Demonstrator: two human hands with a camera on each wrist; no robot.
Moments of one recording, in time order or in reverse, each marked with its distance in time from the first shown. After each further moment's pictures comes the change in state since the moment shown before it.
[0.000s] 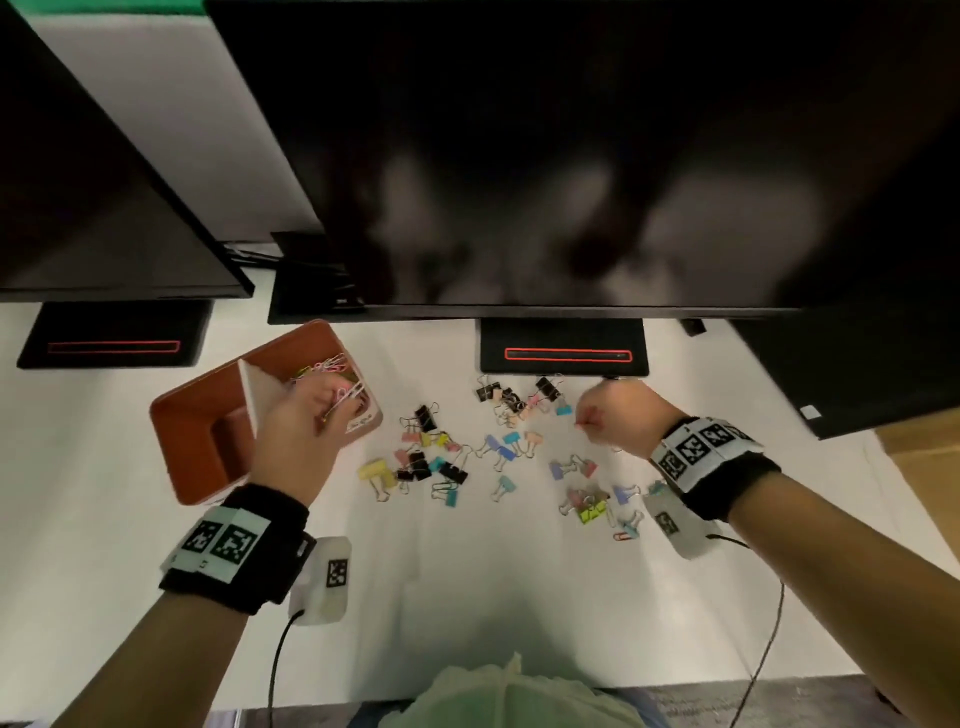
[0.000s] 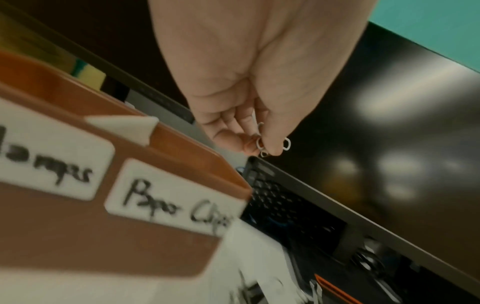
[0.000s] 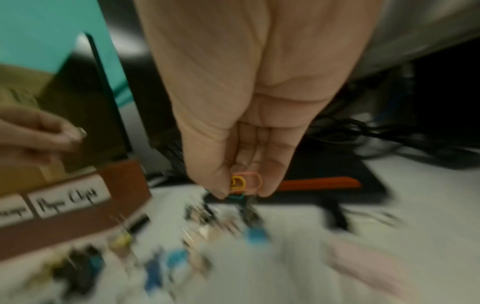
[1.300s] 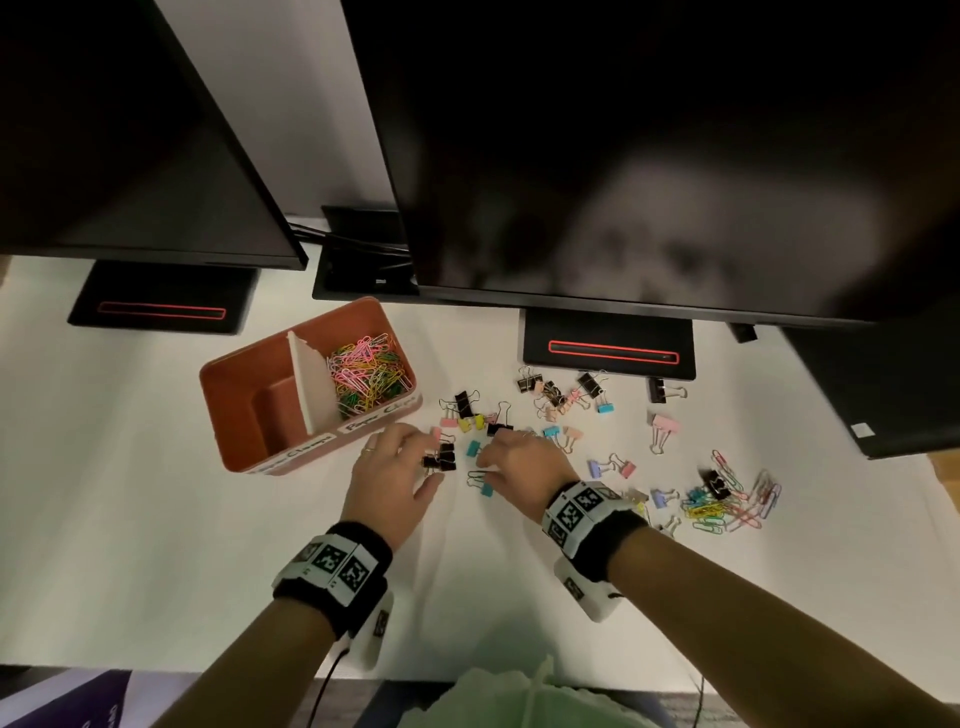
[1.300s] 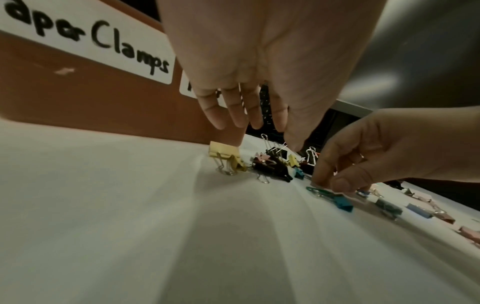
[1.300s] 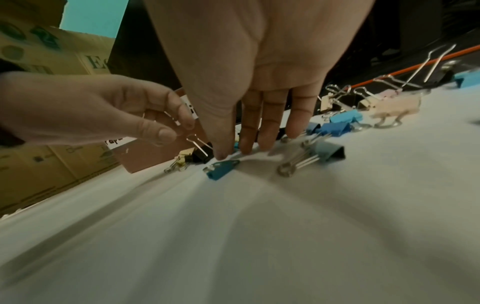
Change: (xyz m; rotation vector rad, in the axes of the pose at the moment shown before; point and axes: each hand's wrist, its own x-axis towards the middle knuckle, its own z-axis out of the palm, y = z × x) left_hand -0.049 -0.061 0.056 0.280 -0.222 0.194; right_hand 0.031 -0.114 0.104 -0.029 0.029 -0.238
